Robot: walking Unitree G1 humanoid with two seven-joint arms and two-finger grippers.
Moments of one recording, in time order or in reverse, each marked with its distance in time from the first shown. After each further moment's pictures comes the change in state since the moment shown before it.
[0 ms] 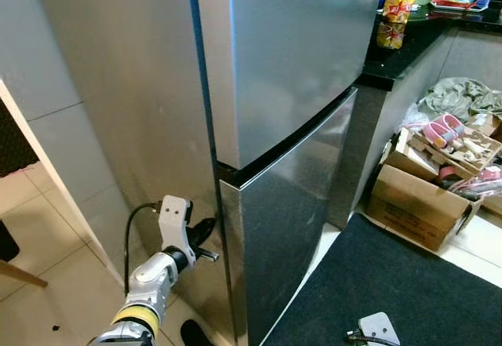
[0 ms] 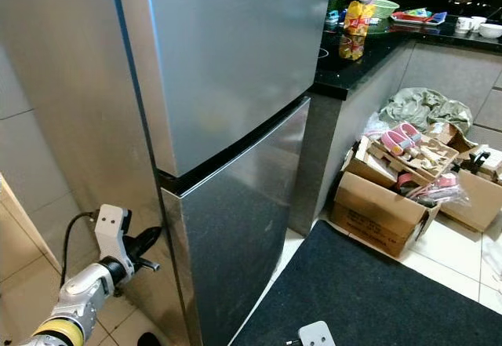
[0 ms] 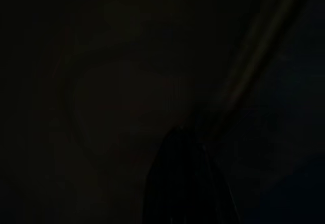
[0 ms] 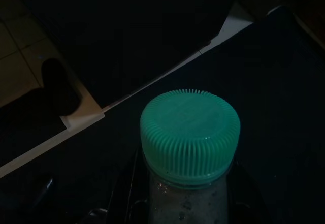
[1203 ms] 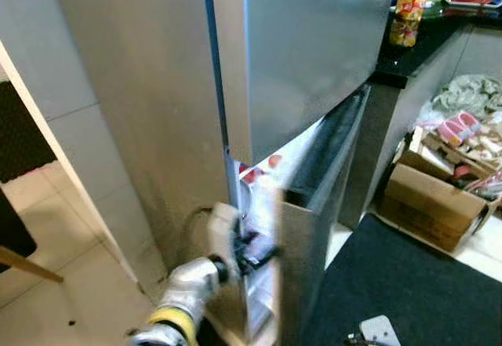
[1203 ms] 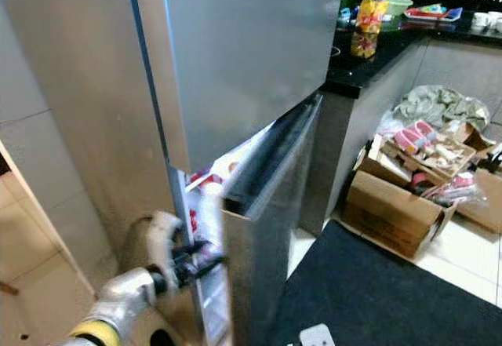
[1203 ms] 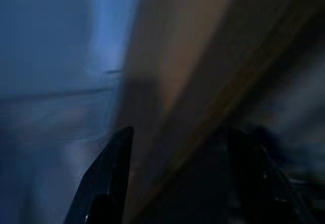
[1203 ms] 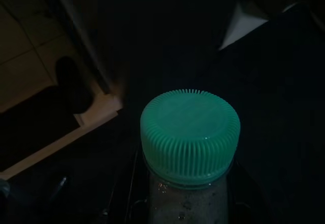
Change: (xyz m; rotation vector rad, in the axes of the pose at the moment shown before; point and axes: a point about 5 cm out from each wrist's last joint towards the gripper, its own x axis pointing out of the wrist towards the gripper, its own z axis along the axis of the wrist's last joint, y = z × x) left arm 0.032 -0.127 -0.017 -0.109 0.099 -0.676; right arm -0.001 0.003 -0.004 0.008 0.008 0.001
